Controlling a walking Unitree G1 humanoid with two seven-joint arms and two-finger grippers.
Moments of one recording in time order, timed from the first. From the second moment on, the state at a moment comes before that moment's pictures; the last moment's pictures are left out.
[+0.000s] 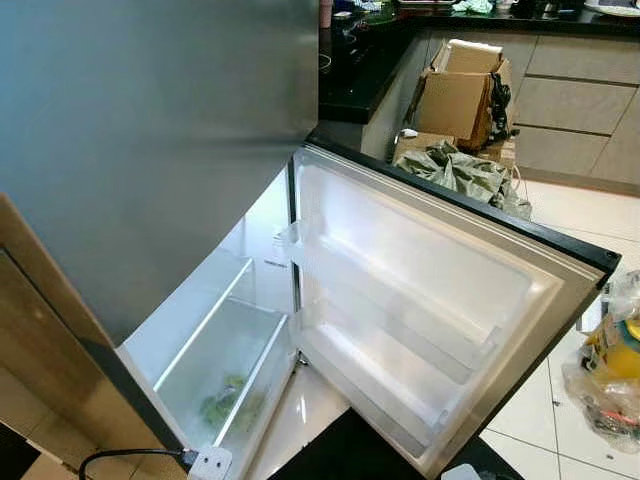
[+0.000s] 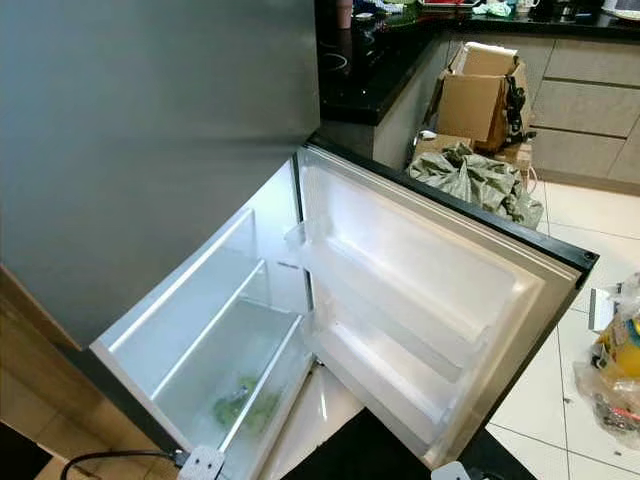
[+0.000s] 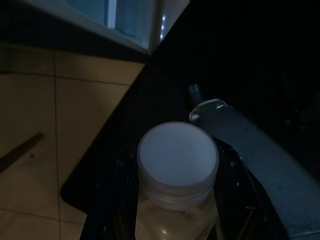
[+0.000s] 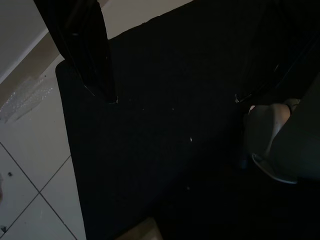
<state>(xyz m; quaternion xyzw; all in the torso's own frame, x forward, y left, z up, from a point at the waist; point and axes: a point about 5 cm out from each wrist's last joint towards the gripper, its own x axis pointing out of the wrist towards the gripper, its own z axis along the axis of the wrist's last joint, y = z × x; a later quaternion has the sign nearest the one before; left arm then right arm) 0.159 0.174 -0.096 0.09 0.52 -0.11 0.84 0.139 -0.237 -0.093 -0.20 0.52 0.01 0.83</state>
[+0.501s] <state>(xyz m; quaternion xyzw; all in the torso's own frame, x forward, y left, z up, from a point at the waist) 0.166 0.173 -0.093 0.10 0.51 -0.12 0.85 0.133 -0.239 -0.095 -0.20 0.53 0.01 0.83</state>
